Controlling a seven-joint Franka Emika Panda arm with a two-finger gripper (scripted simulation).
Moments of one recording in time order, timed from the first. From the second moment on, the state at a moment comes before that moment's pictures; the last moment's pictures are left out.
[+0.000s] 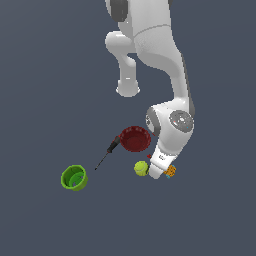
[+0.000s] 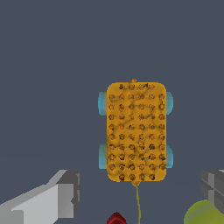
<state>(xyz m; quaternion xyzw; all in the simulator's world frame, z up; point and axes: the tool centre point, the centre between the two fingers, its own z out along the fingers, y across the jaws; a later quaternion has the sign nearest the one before) 0.057 0.152 0.047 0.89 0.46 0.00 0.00</state>
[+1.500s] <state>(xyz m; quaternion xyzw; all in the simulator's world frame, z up) 0.049 0.141 0.028 0.89 0.46 0.00 0.00</state>
